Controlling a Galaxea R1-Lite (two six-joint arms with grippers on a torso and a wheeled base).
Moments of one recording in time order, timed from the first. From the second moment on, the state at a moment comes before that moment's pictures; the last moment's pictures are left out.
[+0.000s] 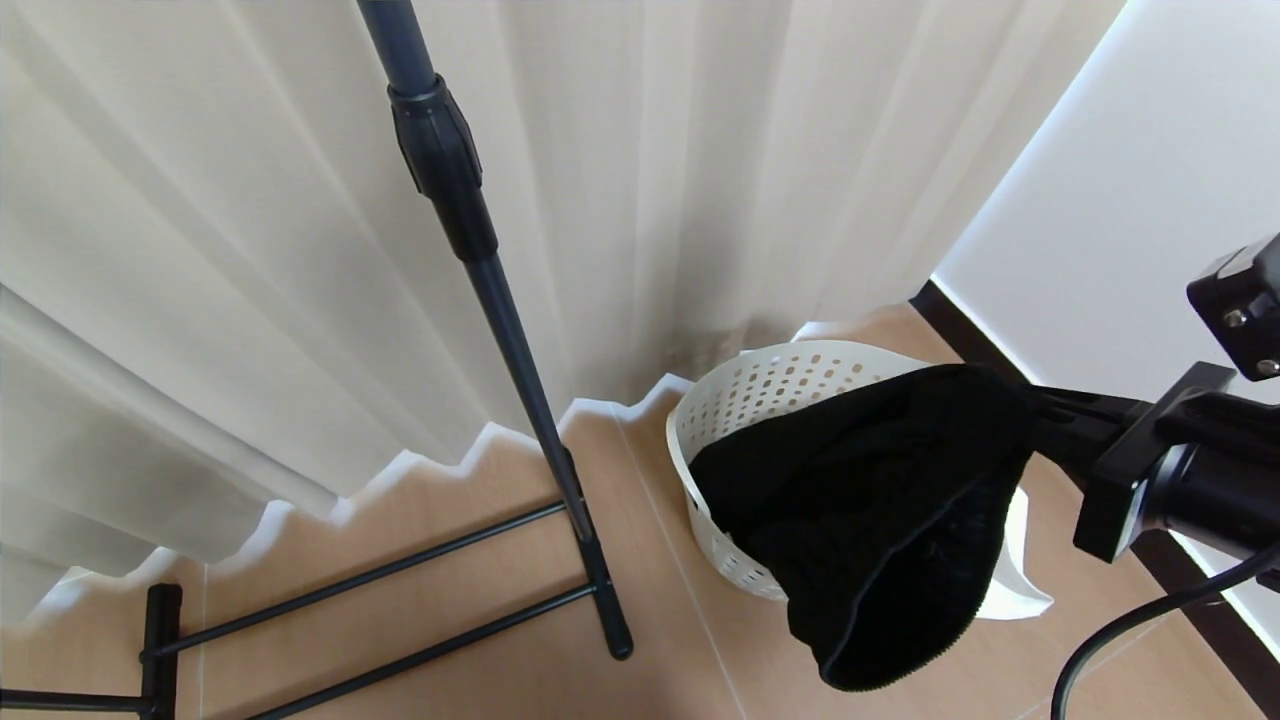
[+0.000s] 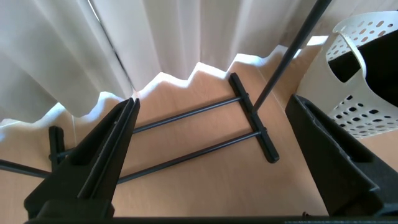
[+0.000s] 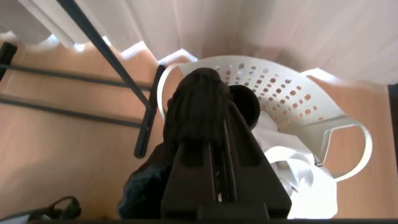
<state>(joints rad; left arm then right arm) 0.00 0.00 0.00 -0.01 0.02 -0.01 0.57 1.20 -0.64 -0.39 -0.09 -0.13</state>
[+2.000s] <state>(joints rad) 0.00 0.00 0.00 -0.01 0.02 -0.01 0.50 1.21 -0.60 -0.48 -0.01 -0.14</state>
